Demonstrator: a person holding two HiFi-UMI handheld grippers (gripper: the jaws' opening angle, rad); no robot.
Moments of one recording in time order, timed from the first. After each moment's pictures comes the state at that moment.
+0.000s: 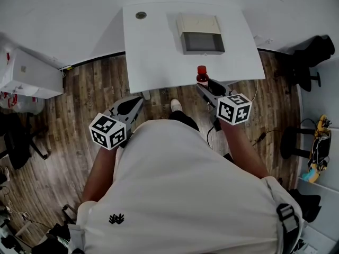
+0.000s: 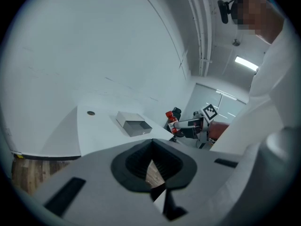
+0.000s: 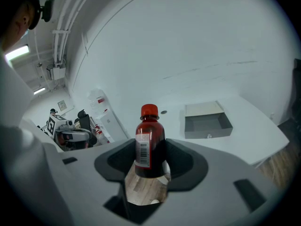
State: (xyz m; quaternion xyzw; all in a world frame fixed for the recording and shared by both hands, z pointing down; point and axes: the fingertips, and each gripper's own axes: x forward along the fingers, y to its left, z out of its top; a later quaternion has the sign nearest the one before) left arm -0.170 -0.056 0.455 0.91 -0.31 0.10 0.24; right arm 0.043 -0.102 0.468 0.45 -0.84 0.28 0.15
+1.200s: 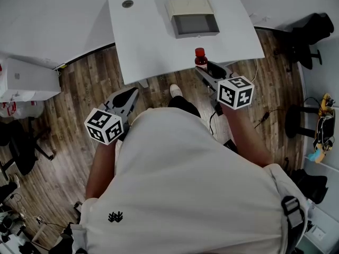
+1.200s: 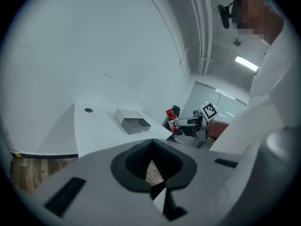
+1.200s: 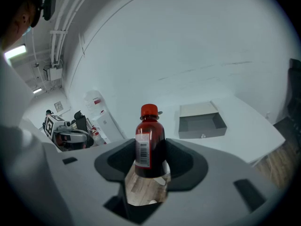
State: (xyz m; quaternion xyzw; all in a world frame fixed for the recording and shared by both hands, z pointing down) left arm -0.168 -0.055 0.458 0.91 -0.30 0.11 0.25; right arm 0.053 -0.103 0.466 0.46 -0.83 0.28 0.15
